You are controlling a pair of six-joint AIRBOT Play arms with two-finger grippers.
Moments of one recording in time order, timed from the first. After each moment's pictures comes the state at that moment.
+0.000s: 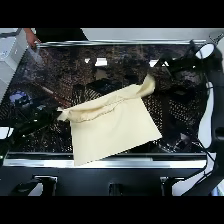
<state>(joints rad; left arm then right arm) 0.12 -0.84 0.52 0.48 -0.67 -1.46 -0.09 -1.83 2.01 -1.02 1.28 1.98</state>
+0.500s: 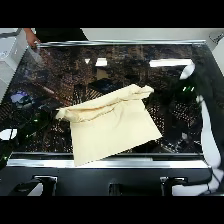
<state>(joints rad) 0.10 -0.86 0.48 0.44 -0.49 -1.44 0.02 -1.59 1.45 -1.14 1.60 1.71</state>
